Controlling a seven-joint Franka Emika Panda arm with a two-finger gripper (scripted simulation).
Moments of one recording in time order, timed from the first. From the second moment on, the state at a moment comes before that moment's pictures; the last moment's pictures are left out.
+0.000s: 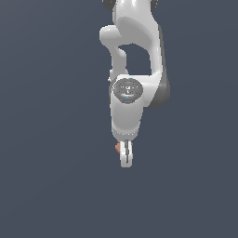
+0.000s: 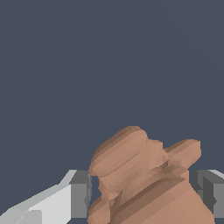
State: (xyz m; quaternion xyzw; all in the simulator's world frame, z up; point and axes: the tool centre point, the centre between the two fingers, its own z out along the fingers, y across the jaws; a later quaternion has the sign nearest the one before) arm 0.079 0.020 0.148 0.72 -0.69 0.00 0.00
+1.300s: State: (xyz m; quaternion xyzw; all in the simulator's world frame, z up) arm 0.110 0.124 0.362 0.72 -0.69 0.00 0.00
